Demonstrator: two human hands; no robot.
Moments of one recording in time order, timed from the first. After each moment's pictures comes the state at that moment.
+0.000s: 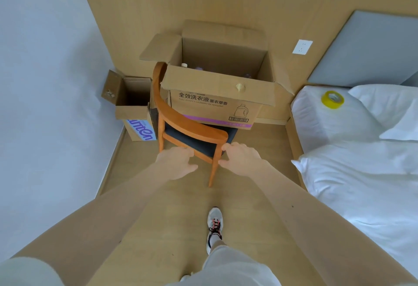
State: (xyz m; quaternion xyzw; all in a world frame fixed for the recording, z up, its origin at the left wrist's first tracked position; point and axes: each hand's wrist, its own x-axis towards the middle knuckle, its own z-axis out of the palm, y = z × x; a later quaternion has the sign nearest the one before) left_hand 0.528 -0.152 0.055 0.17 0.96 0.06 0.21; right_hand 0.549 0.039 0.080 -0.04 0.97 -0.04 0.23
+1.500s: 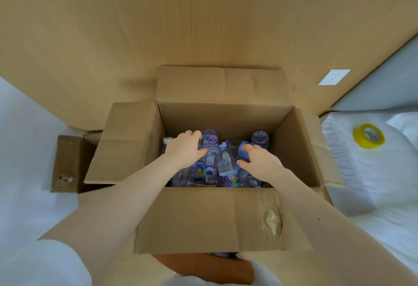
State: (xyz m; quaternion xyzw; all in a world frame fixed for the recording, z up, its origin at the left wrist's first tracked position) left_hand -0.010 -0.062 0.047 0.22 0.95 0.09 0.21; right_hand 0.069 0.140 0.042 0.09 0.95 -0.13 0.26
